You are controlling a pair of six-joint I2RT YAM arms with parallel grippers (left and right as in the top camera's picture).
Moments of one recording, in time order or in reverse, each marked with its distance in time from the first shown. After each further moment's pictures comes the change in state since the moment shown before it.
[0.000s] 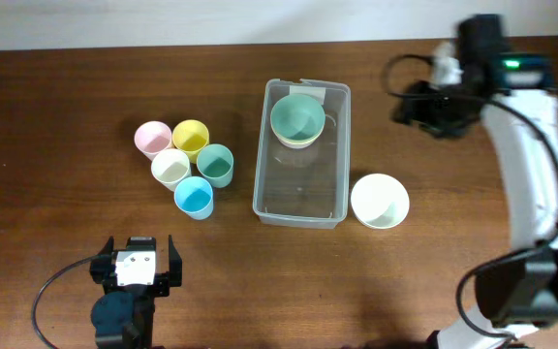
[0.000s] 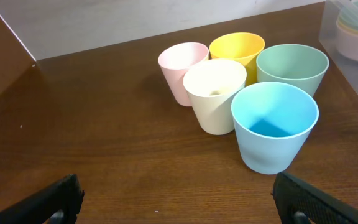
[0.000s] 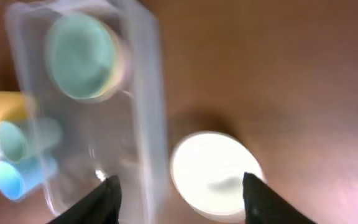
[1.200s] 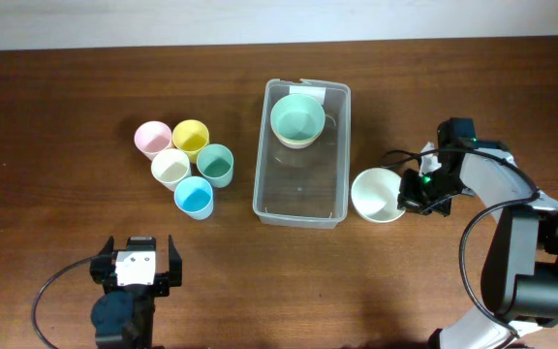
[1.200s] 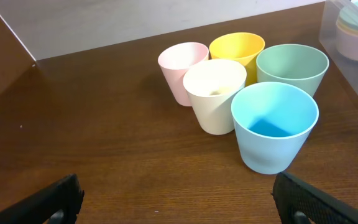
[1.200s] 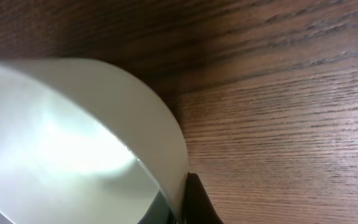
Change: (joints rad) left arm 0.000 0.000 0.000 0.000 0.000 0.000; right arm -0.089 0.017 -0.738 0.460 -0.034 -0.050
